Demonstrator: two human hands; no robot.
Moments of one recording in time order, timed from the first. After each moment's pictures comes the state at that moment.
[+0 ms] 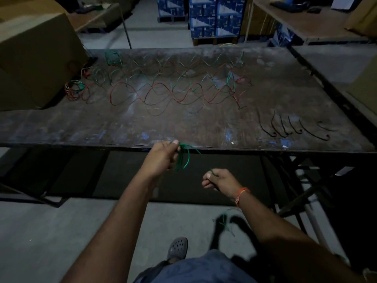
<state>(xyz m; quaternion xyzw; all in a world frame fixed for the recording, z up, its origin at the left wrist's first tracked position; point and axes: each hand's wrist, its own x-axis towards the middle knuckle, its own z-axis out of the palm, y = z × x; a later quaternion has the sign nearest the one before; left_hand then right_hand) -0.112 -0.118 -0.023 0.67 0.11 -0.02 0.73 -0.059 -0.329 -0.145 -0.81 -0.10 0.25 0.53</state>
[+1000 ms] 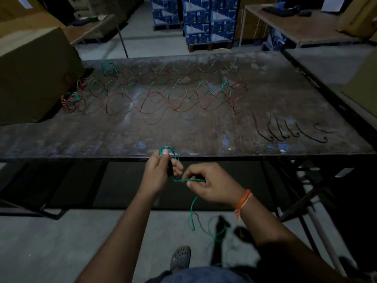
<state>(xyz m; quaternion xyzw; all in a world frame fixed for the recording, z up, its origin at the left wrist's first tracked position) -0.106 -0.120 -0.050 0.69 0.08 0.10 0.71 -0.086 -0.305 -0.037 -0.80 -0.39 0.06 0.46</state>
